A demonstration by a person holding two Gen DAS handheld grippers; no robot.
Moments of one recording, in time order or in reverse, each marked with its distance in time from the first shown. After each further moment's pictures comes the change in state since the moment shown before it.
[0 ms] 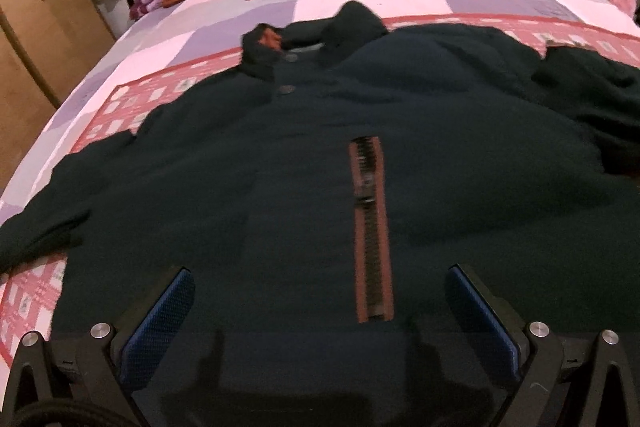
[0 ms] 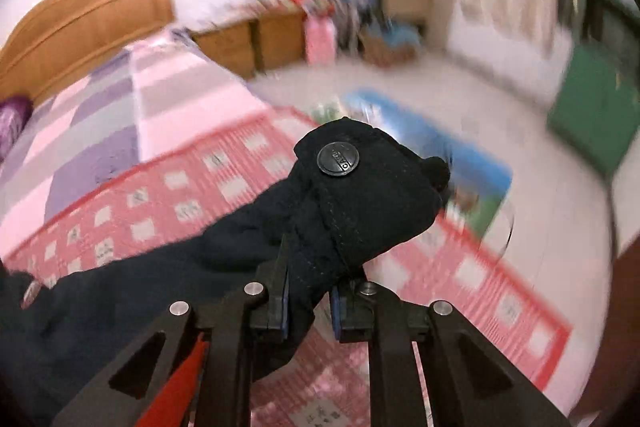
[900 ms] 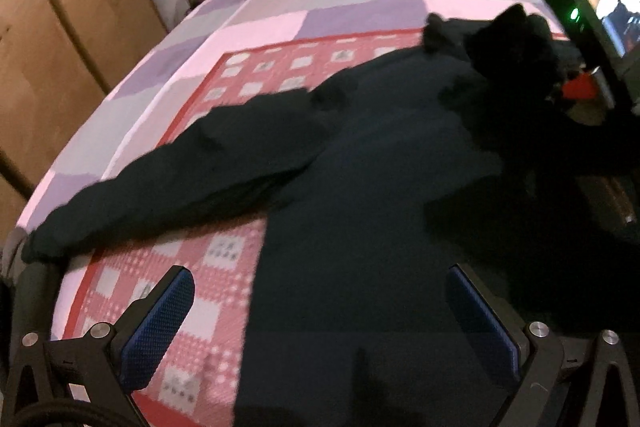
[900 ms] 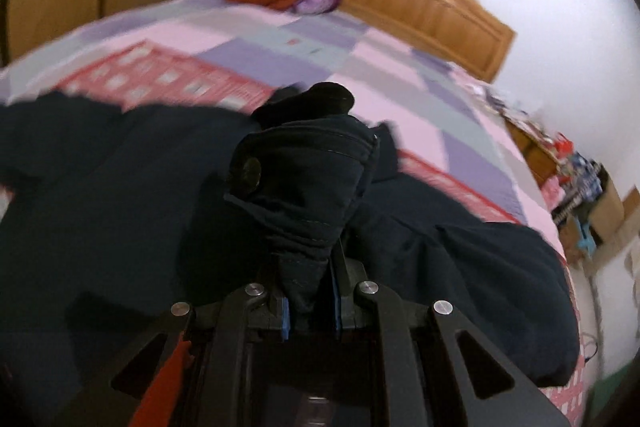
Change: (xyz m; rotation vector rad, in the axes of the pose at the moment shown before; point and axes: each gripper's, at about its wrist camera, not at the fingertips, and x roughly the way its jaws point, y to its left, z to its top) left arm 0.000 0.246 -0.053 -0.060 -0.014 0.043; right arm -0.203 0.517 -0.239 -0.840 -0.088 0.501
